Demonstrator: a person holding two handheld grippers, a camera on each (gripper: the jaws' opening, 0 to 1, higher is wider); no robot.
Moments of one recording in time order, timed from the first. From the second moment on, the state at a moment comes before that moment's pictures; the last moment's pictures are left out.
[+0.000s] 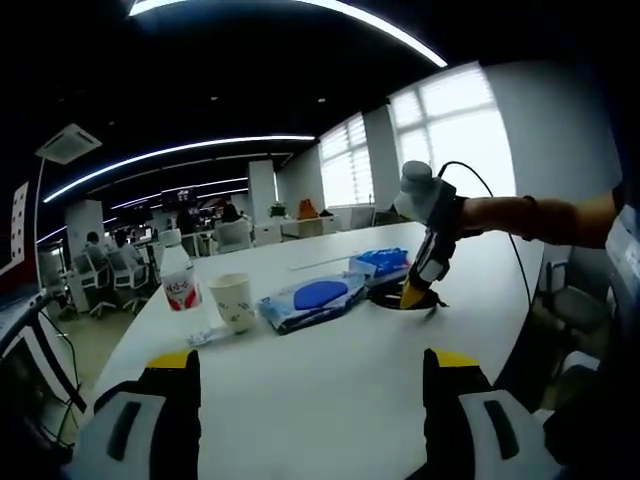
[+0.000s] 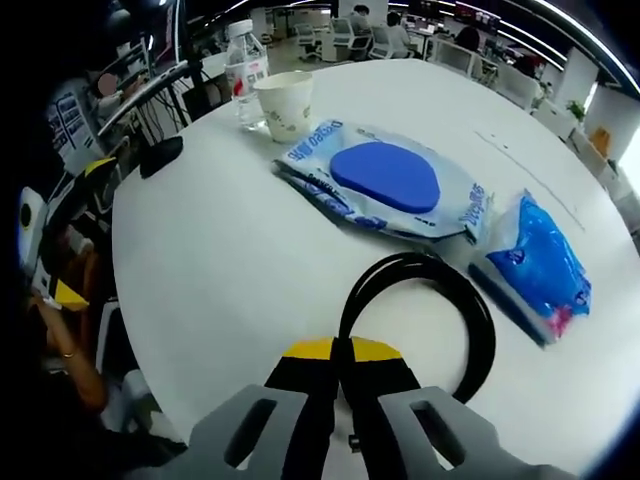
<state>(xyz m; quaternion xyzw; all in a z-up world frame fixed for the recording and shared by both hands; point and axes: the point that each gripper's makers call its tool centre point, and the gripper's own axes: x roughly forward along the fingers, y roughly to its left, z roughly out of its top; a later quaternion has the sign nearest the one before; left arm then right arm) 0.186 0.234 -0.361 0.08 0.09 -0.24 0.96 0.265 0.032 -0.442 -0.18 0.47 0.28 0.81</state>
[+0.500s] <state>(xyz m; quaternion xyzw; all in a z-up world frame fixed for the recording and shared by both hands) 0.187 0.239 -0.364 0.09 0.09 -0.24 0.96 0.256 0.032 -0.456 -0.16 0.47 0.31 0.81</state>
